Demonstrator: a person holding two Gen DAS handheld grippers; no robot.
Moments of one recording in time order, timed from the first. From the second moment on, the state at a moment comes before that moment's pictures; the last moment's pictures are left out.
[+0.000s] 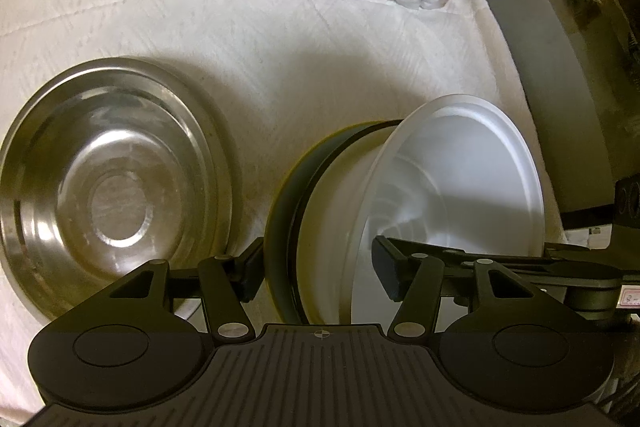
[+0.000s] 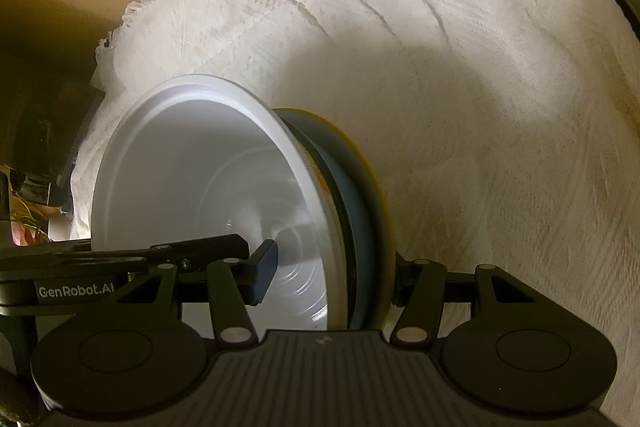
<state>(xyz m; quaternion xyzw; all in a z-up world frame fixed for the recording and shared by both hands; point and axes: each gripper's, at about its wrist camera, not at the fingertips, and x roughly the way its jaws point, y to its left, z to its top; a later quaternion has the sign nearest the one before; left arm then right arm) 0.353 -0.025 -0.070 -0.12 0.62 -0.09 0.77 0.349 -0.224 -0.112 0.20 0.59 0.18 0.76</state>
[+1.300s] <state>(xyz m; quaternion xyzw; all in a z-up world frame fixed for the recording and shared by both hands) 0.342 0.140 -0.043 -0.12 0.56 -0.01 0.82 0.411 -0.027 -0.103 0.08 0.63 0.25 0.73</state>
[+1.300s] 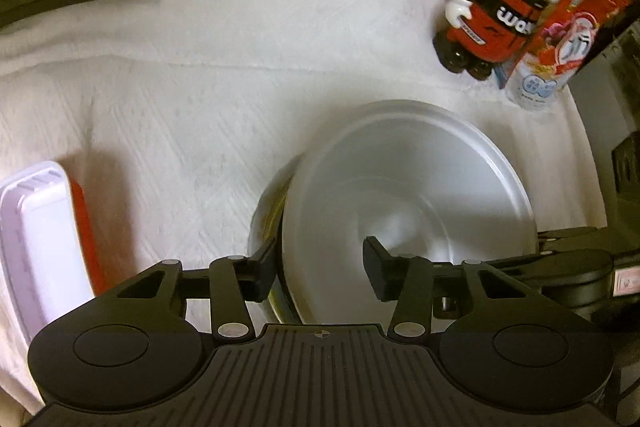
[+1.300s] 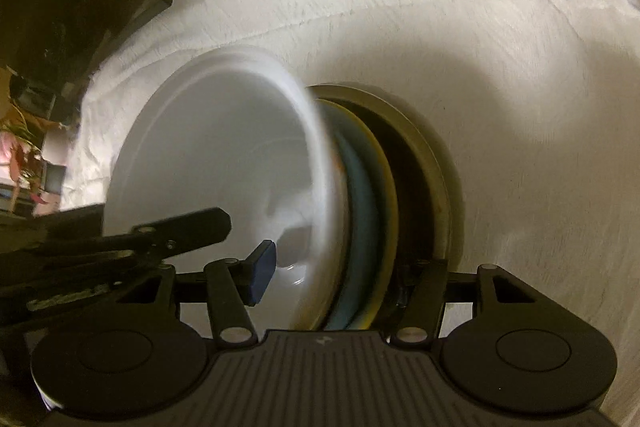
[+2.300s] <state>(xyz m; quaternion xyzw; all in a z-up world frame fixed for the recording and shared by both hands) 0.315 0.165 -0.014 -0.21 0.48 -0.01 0.85 0.389 -0.048 -0.033 0.02 0.53 0.25 0.81</state>
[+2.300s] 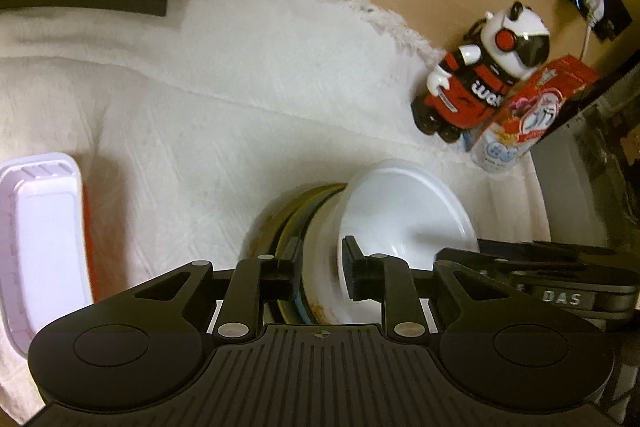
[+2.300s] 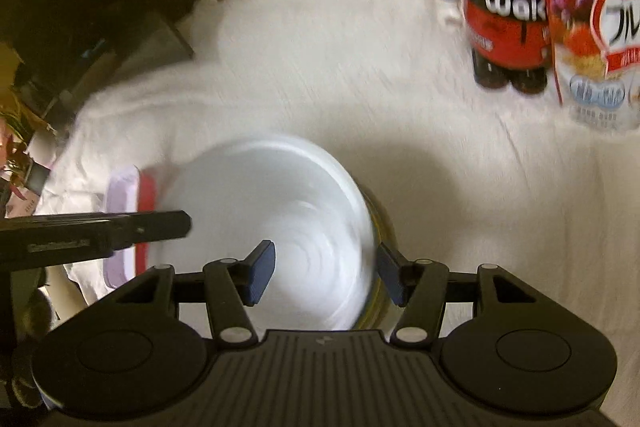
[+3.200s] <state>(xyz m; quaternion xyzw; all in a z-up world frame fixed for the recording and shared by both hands) 0.303 0.166 -0.036 -0.21 0.49 -0.01 0.85 0.371 -0.058 -0.058 0.05 0.53 0.22 0.82</state>
